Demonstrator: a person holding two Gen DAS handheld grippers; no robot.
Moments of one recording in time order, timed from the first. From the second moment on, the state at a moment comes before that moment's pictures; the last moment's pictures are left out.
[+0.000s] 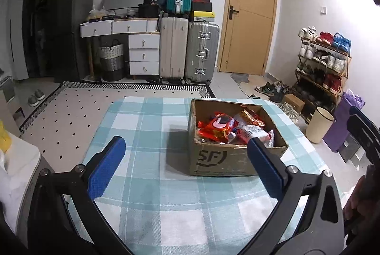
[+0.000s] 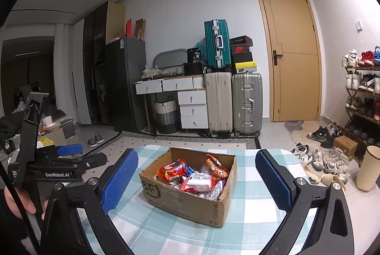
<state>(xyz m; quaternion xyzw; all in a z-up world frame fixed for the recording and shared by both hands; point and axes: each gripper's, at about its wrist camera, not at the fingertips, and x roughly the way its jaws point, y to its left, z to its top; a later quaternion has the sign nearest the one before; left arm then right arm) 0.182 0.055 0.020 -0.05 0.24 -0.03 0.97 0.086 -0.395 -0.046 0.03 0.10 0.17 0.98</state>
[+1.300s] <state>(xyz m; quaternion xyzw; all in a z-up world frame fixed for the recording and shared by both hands) 0.171 0.066 -0.097 -0.02 0.18 0.02 0.98 0.094 -0.394 -0.174 -0.02 0.14 0.13 0.98</state>
